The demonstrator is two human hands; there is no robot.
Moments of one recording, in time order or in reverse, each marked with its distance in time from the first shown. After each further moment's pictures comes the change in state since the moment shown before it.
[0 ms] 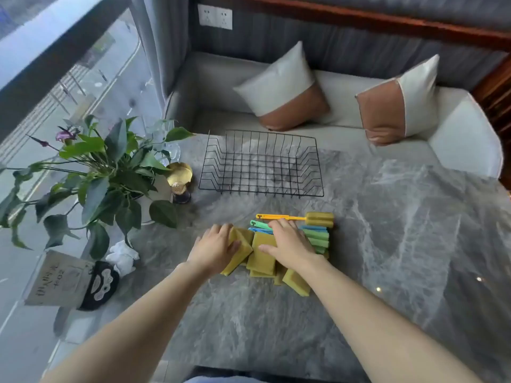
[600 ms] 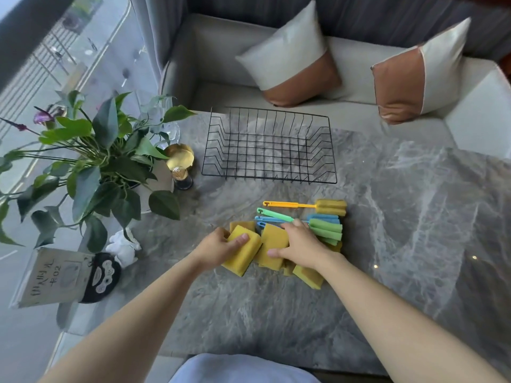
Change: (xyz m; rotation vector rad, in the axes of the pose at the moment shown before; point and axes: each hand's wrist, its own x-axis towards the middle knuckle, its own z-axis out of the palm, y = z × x) left_hand 0.008 -0.023 0.009 -0.545 -0.294 -0.306; right_hand 0.011 0.022 0.024 0.154 -0.237 0.149
